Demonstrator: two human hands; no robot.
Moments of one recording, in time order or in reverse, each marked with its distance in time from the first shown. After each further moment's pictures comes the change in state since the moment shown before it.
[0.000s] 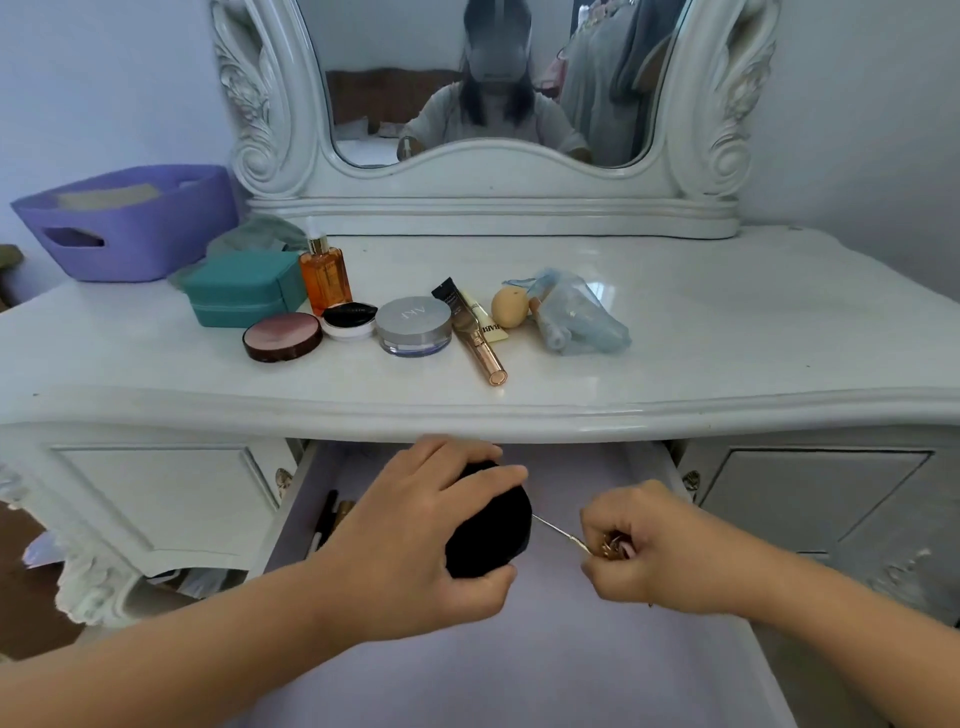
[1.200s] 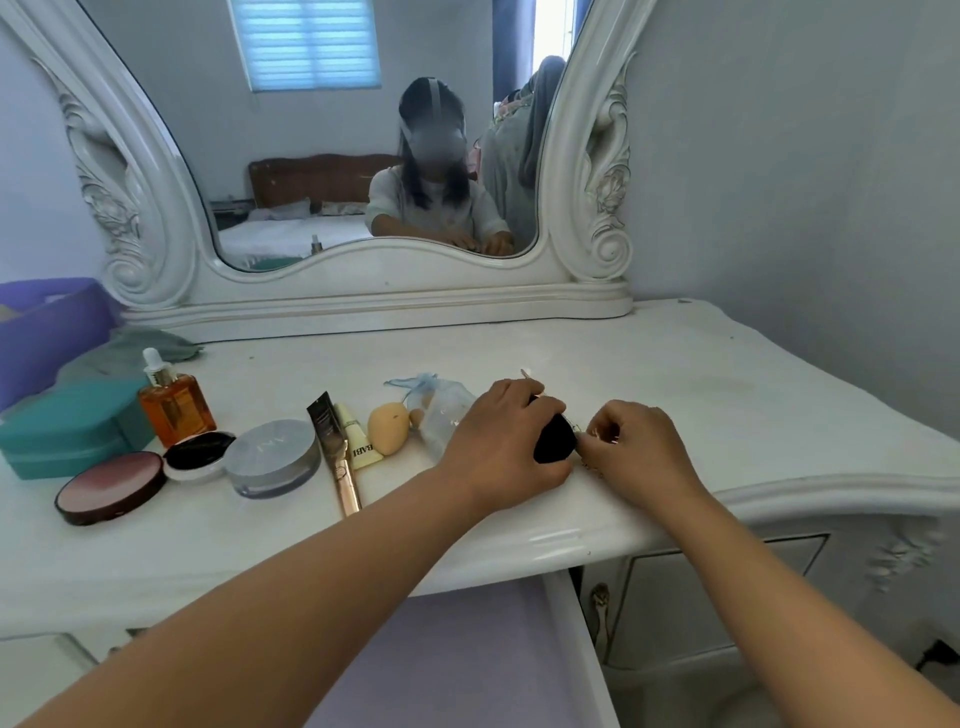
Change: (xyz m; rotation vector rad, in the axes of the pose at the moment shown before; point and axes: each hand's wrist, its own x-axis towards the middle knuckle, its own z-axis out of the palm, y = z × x) left_hand 0.242 0.025 0.065 0.020 0.017 -0.003; right_hand 0.060 0.104 -0.124 0.066 0.771 0.394
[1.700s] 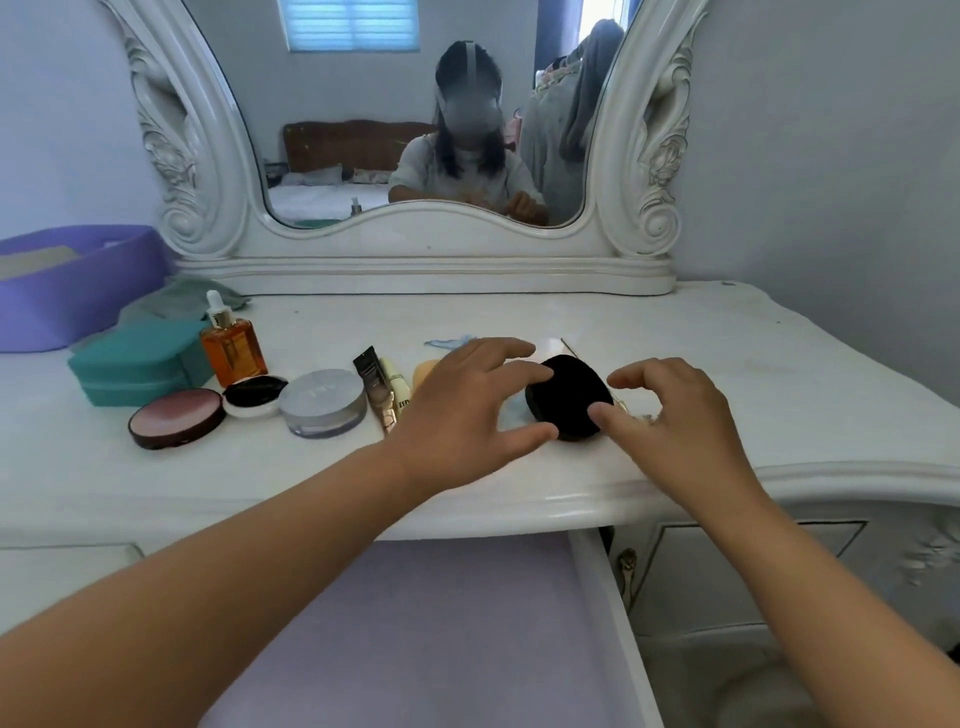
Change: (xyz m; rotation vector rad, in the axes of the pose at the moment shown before) left_hand -0.054 -0.023 -0.049 -0.063 0.153 0.026; right_hand -0.041 -0.039 -0.017 0.001 0.091 -0.195
